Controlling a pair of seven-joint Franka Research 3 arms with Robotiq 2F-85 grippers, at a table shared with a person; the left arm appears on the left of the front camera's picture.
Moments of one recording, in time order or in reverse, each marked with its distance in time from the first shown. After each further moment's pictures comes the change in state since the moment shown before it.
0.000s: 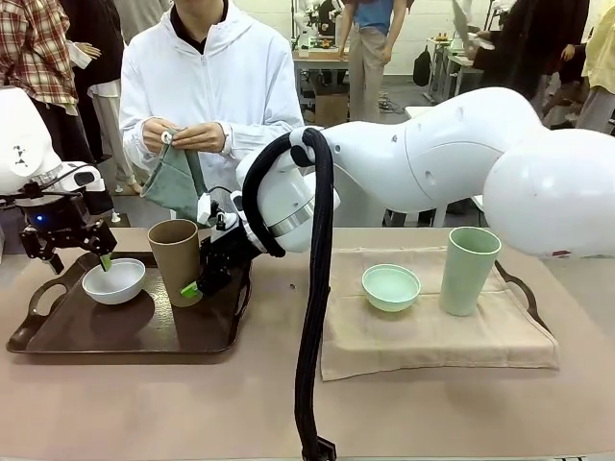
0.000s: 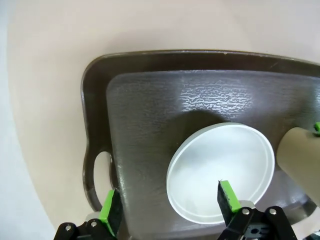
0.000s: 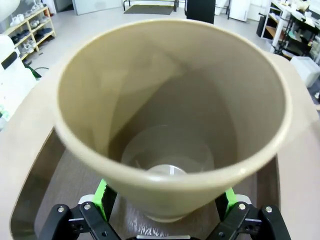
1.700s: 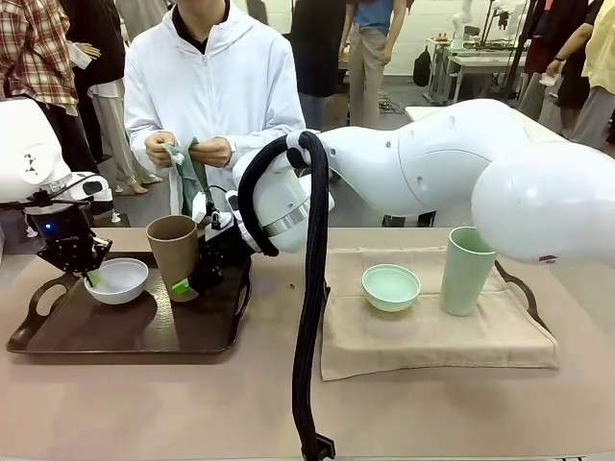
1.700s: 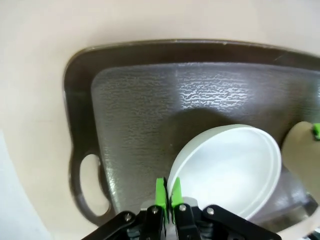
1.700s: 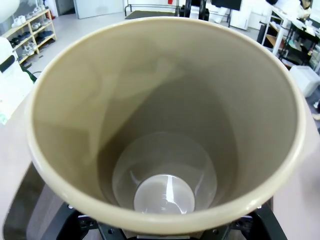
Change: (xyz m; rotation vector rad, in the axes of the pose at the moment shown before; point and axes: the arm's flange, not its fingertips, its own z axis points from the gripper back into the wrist) left arm 0.001 -0.006 -0.015 -0.007 0.039 -0.007; right arm 0.009 -0.008 -0.006 0.001 -0.035 0.032
